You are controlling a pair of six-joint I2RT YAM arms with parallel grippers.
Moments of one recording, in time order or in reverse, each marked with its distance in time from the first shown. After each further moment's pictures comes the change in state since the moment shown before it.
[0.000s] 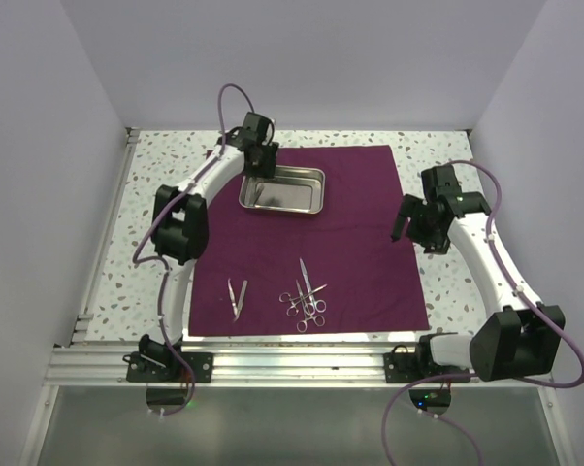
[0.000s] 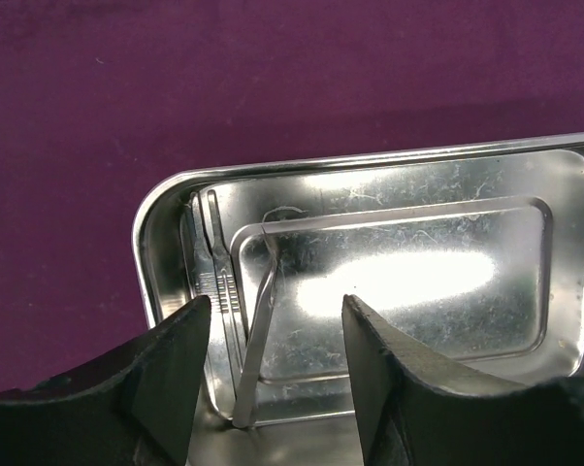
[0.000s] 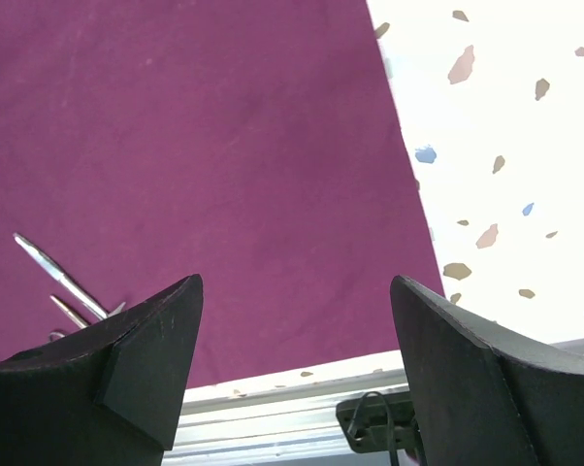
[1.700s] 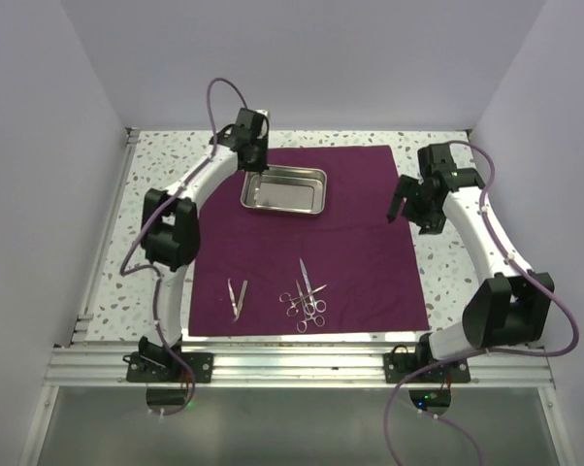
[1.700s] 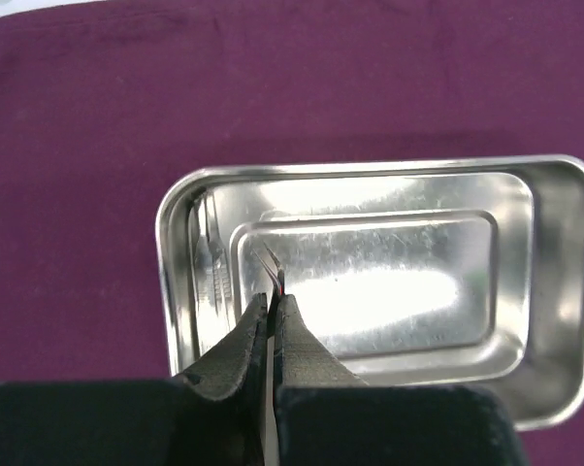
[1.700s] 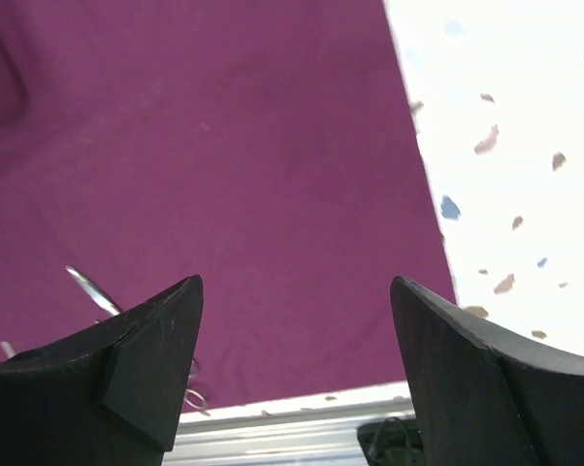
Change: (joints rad) left arm 0.009 -0.058 -0.047 0.069 0.026 -0.065; right arm -0.006 0.164 0.164 -0.006 -0.007 -0.009
